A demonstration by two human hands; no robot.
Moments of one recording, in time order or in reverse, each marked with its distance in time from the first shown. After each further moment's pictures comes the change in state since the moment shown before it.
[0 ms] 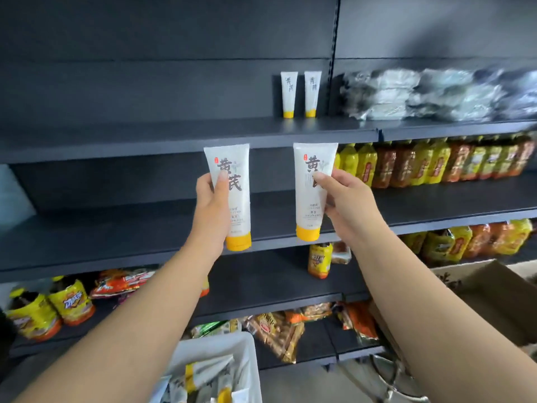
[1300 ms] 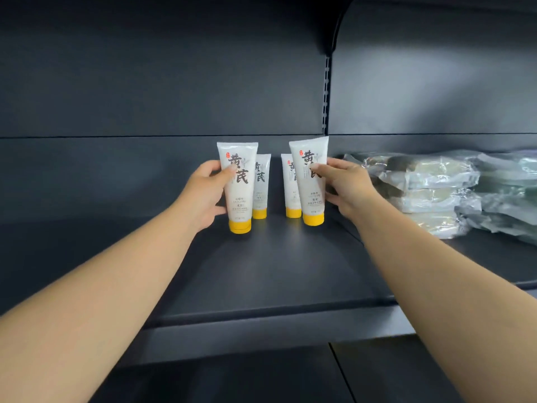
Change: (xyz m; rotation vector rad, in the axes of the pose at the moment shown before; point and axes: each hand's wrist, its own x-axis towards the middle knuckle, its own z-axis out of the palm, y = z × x) left_hand 0.397 0.021 0.225 0.023 -0.092 0.023; right_hand 0.470 -0.065 -0.067 -0.090 -0.049 -0.112
